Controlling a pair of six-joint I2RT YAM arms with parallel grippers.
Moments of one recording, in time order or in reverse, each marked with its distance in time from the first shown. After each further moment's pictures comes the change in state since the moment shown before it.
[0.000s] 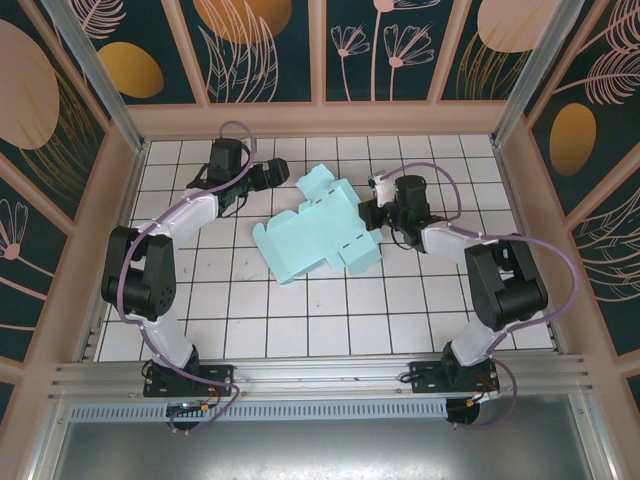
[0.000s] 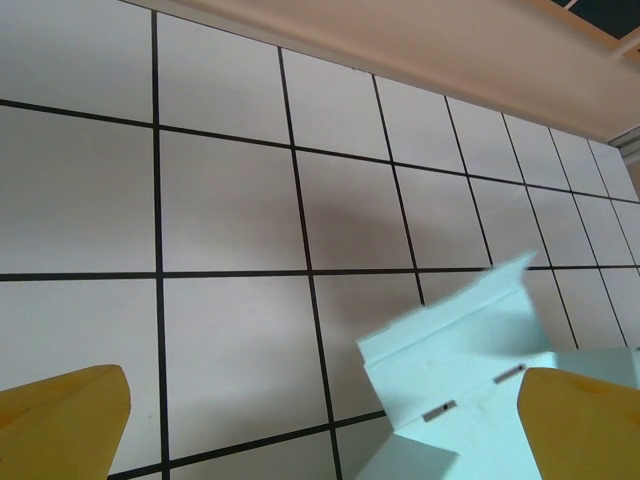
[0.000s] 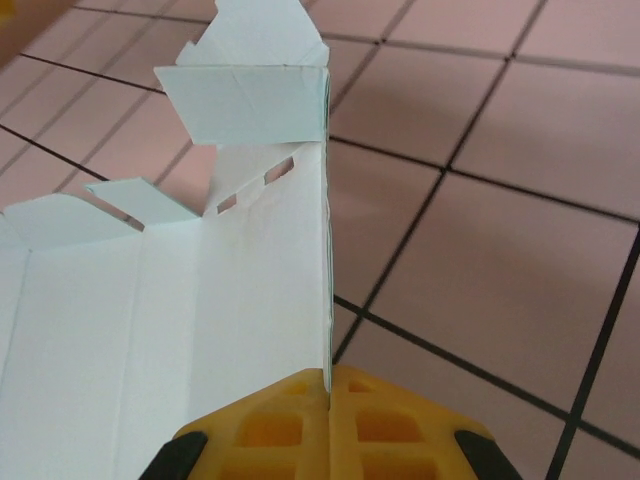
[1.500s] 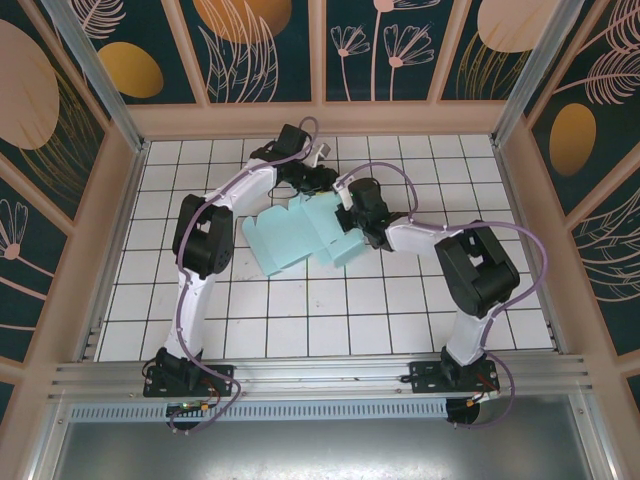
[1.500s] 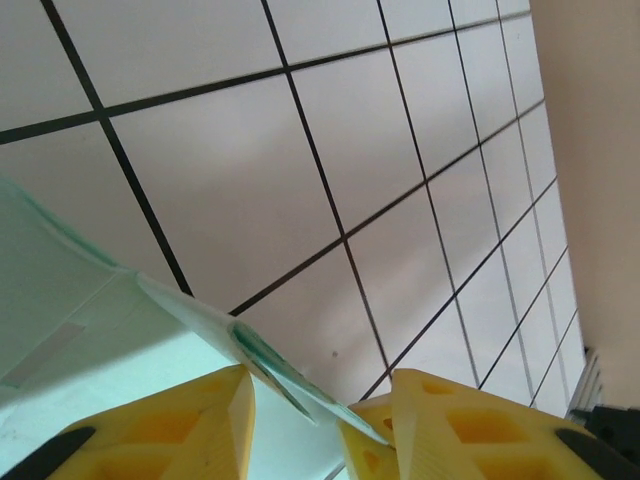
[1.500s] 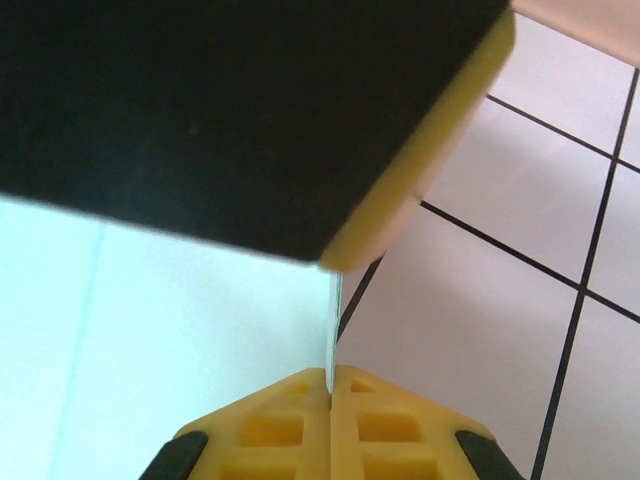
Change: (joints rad) left arm -0.187 0.541 0.712 -0.465 0.414 0.024; right arm 0.248 0.127 0.156 -0.060 0.509 -0.184
